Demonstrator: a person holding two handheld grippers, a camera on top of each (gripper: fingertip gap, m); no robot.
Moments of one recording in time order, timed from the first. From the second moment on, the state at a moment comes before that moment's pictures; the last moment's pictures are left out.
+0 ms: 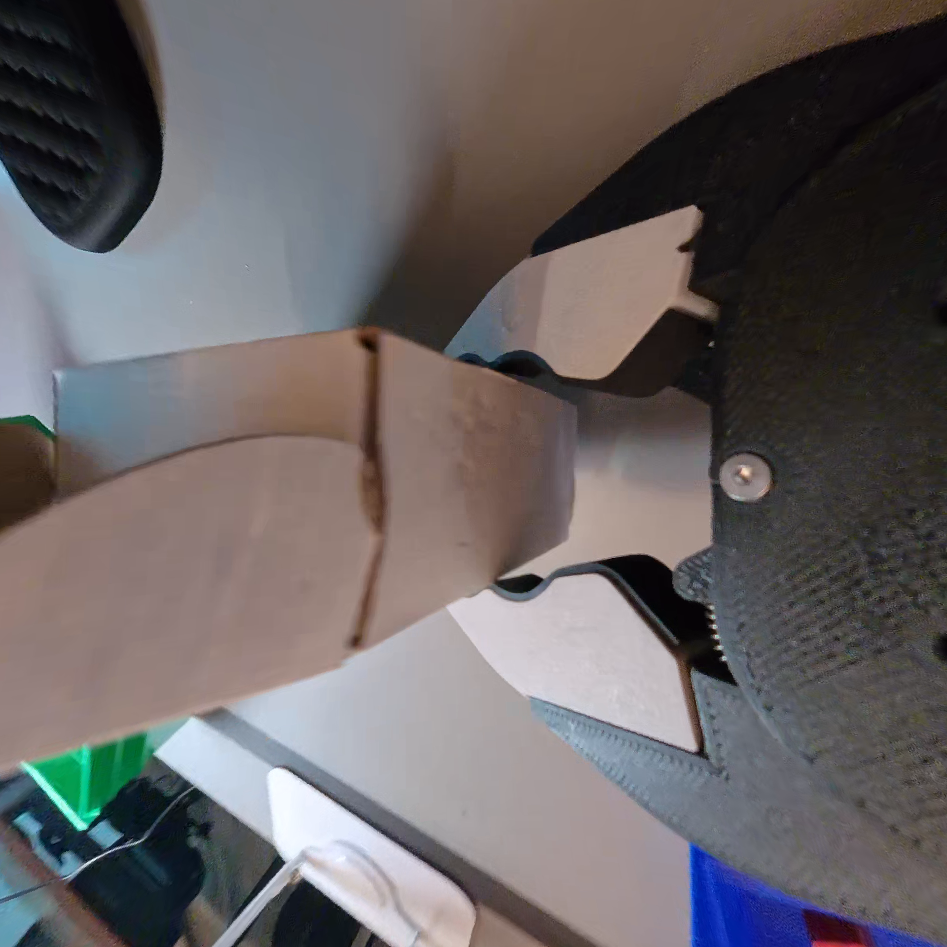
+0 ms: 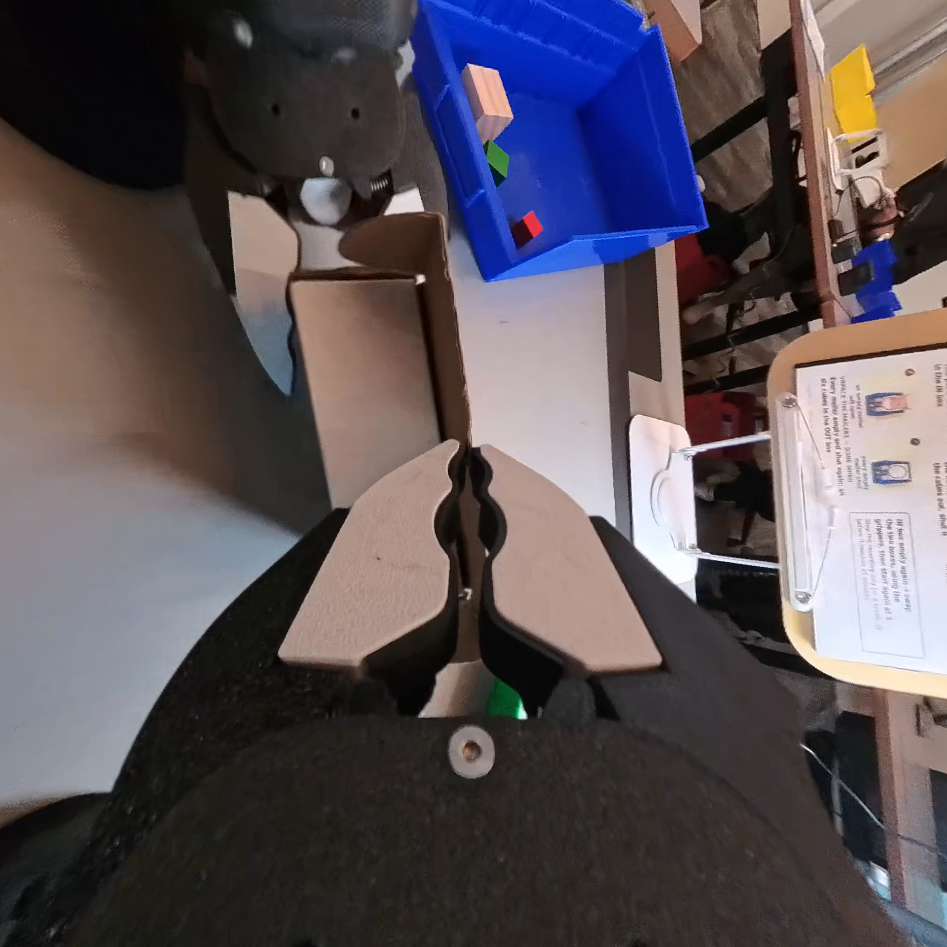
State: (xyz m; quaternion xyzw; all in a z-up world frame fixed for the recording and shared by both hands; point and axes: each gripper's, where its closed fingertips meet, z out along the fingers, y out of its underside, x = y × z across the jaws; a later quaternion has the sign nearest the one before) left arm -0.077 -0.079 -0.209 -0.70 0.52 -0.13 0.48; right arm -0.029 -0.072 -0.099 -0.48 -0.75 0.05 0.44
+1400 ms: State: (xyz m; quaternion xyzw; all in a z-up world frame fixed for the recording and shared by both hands) left arm -0.080 -0.111 -0.192 -0.69 0.49 -0.17 0.50; right arm -0.032 -0.055 -0.074 -0.55 -0.71 0.13 0.41
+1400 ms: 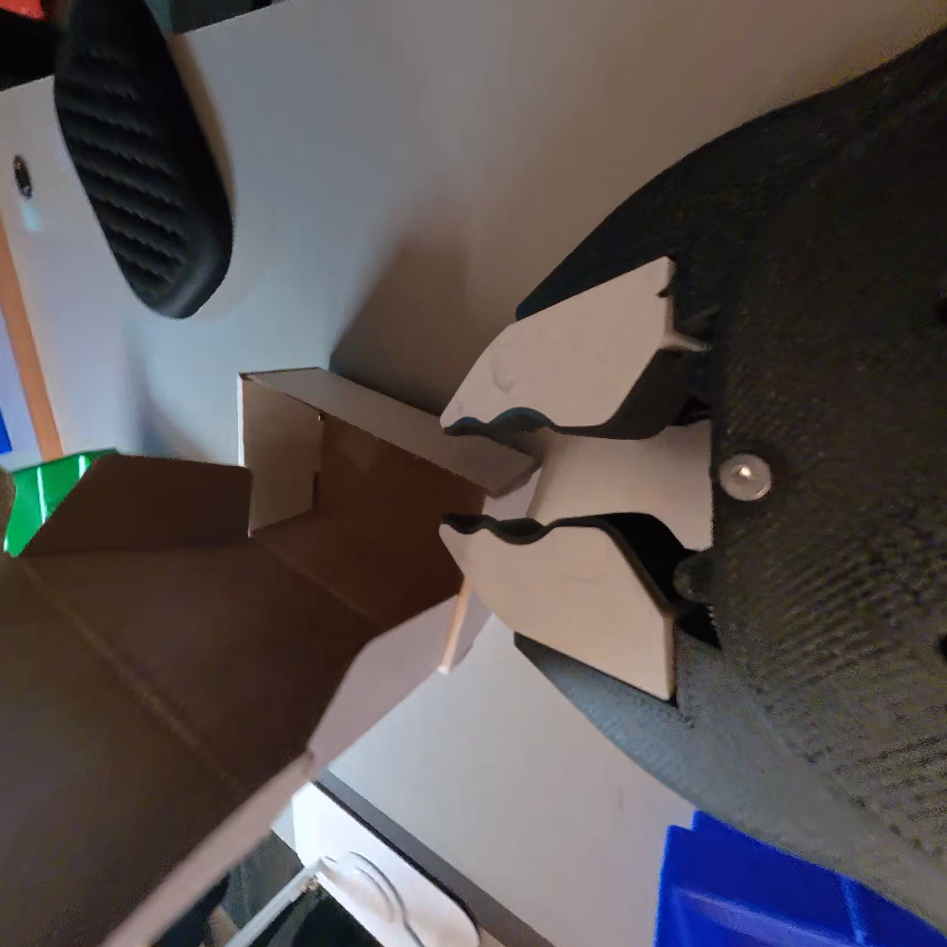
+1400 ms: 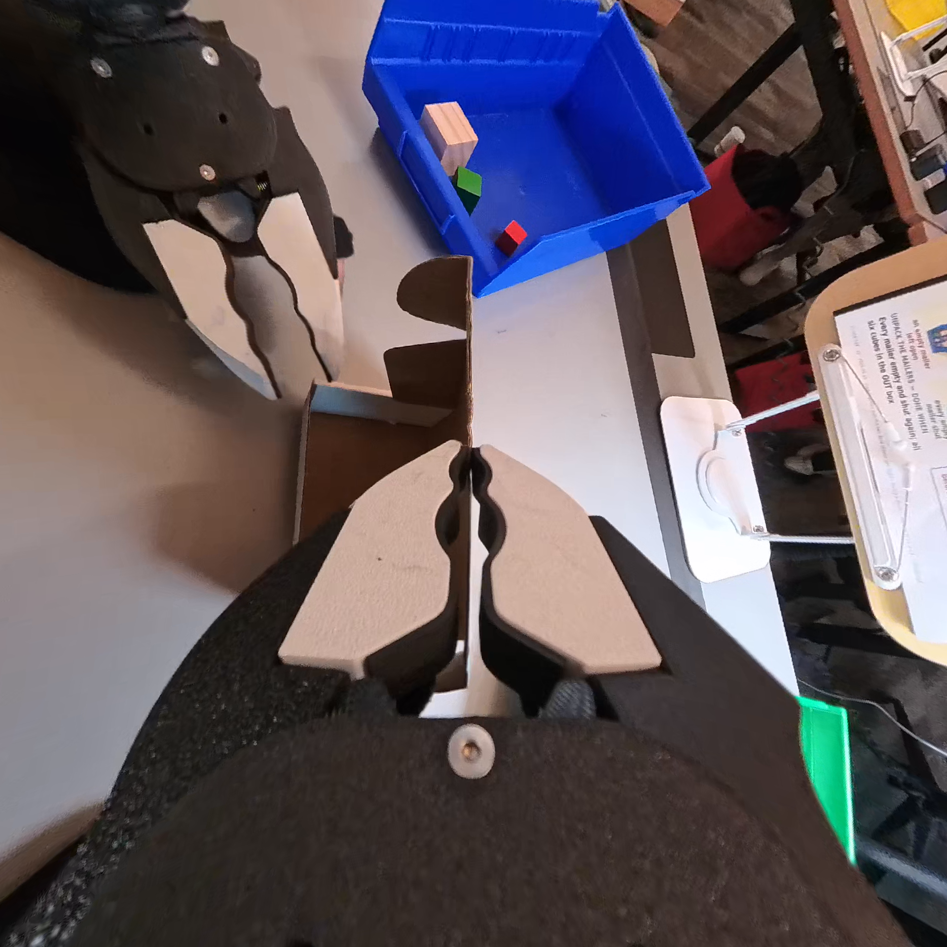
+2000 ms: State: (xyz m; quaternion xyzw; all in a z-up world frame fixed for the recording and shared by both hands) left arm -0.064 -0.121 -0.217 -0.70 0.55 -0.15 0.44; right arm -0.050 0.066 -0.115 -0.60 -0.71 0.02 0.35
